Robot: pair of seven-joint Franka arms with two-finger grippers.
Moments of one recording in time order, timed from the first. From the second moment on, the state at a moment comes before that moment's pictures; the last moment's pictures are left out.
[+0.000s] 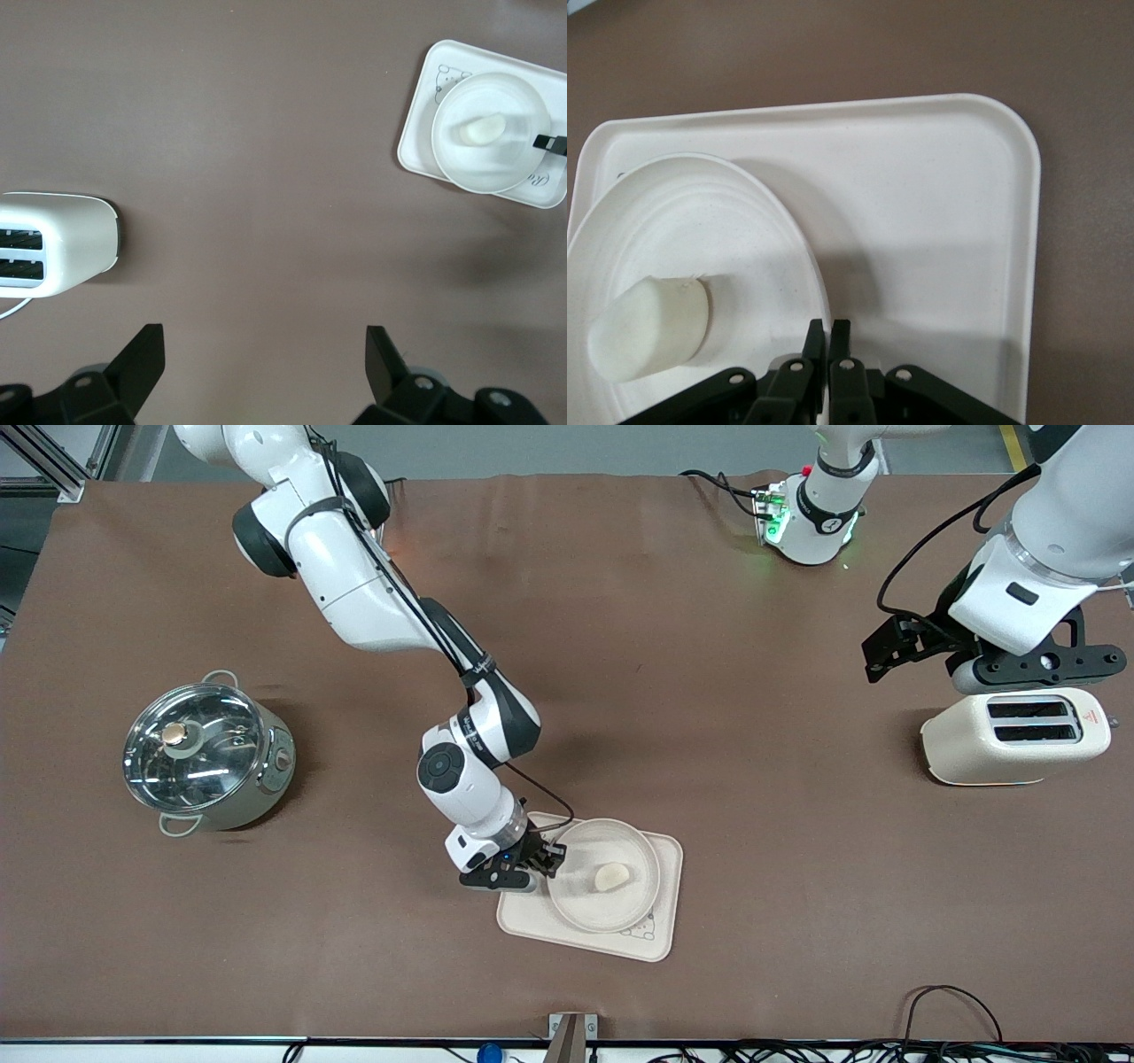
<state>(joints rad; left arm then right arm) -0.02 0.08 -0.25 -1.46 0.02 1.57 -0.34 0.53 1.11 0.06 -1.07 0.22 2.60 0.49</state>
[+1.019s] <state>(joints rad) -0.02 0.08 -0.25 -1.46 0.02 1.57 -0.34 0.30 0.62 0.33 -1.73 0.22 2.61 0.31</state>
